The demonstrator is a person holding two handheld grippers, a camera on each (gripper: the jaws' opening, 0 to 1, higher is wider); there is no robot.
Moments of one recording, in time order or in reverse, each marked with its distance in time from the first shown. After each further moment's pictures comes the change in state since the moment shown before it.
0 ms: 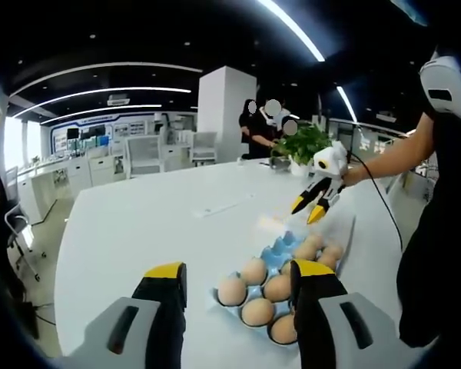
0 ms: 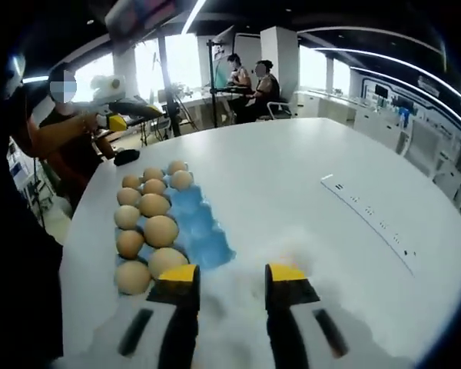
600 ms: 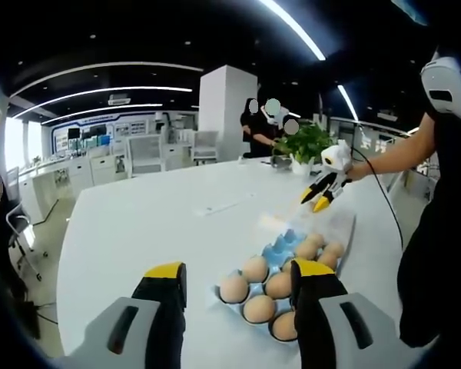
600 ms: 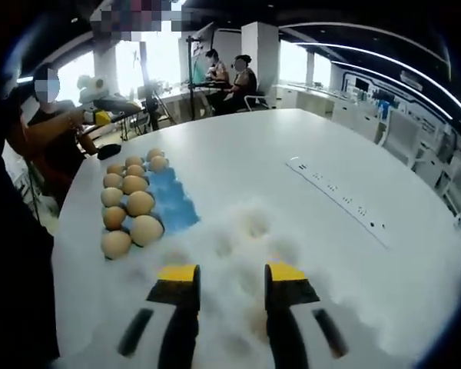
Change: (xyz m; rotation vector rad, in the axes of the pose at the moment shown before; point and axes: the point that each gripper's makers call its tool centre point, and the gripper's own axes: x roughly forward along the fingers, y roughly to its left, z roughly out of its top) left arm -0.004 0.004 -0.002 0.003 0.007 0.012; right arm -0.043 -0.035 -0.031 0.041 0.037 -0.122
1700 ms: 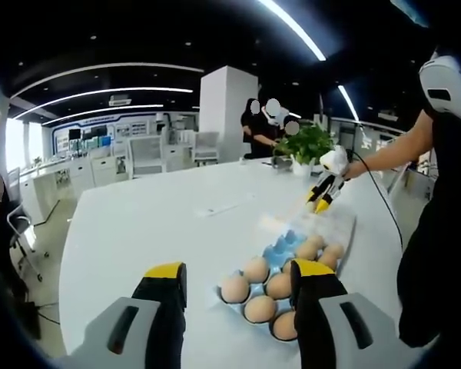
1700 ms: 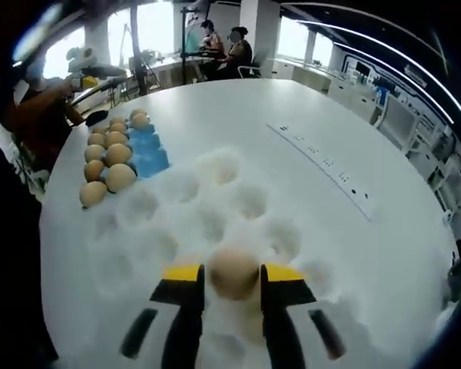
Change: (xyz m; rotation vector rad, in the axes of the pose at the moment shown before) left arm -0.005 0.002 0.004 -0.003 -0.009 0.004; right arm -0.009 -0.025 -0.043 -0.060 0.194 -0.022
